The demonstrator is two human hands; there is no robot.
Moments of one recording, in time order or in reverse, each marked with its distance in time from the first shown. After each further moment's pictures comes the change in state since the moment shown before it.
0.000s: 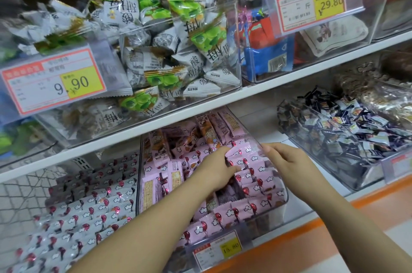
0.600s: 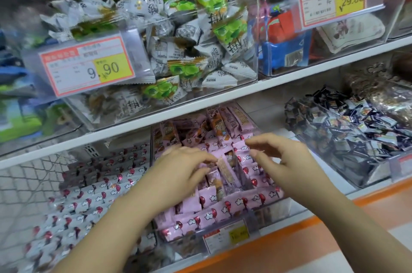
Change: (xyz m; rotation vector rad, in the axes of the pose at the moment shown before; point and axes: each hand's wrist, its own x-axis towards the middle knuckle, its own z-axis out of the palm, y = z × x) left_hand -0.082 -0.041 -0.058 0.416 0.210 0.375; right_hand -0.025 -0.041 0.008 -0.077 -0.041 -0.350
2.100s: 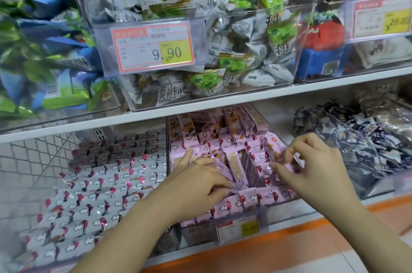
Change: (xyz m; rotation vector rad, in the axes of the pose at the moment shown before) left_hand -0.031 -0.002 0.017 -0.082 -0.168 0.003; right_hand -0.009 0.003 -0.003 -0.603 0.167 -0.114
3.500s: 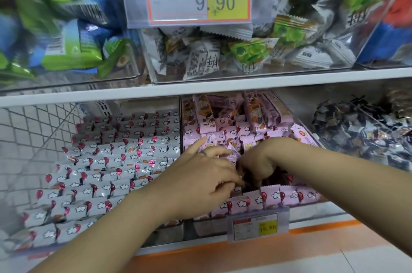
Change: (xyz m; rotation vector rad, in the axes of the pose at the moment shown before) left_hand -0.012 -0.026 0.008 -0.039 0.062 0.100; right_hand 0.081 -0.071 0.096 -0.501 -1.619 -0.409
